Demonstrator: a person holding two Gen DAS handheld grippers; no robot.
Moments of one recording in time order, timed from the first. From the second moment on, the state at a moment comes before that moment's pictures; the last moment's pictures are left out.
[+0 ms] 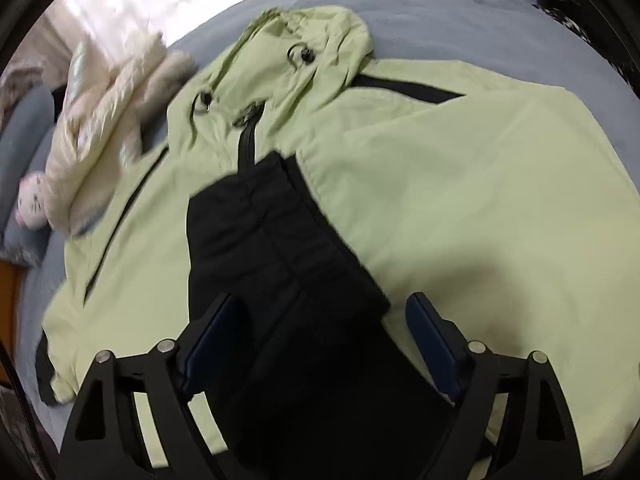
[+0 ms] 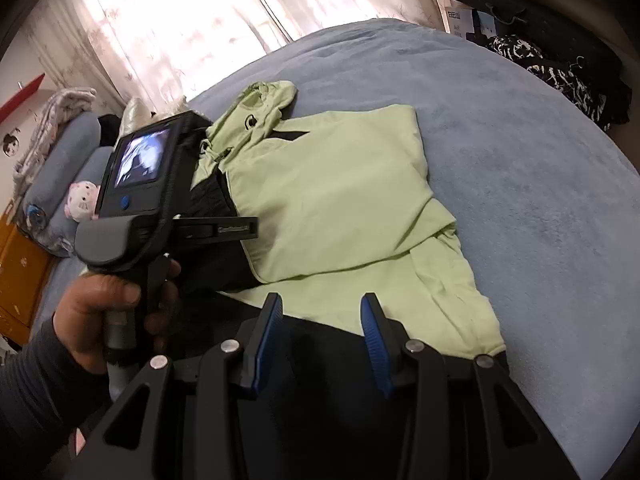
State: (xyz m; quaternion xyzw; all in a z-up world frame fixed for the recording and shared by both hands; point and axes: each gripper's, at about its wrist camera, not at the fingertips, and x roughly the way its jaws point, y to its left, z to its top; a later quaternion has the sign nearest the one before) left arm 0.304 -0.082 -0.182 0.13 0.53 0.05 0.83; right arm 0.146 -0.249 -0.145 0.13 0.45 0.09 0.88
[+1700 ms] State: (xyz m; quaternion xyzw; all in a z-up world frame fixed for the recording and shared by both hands) left arm 0.315 0.124 -0.156 -0.11 0.50 0.00 0.86; right arm 0.373 -0.318 -0.158 0.15 0.45 0.03 0.88
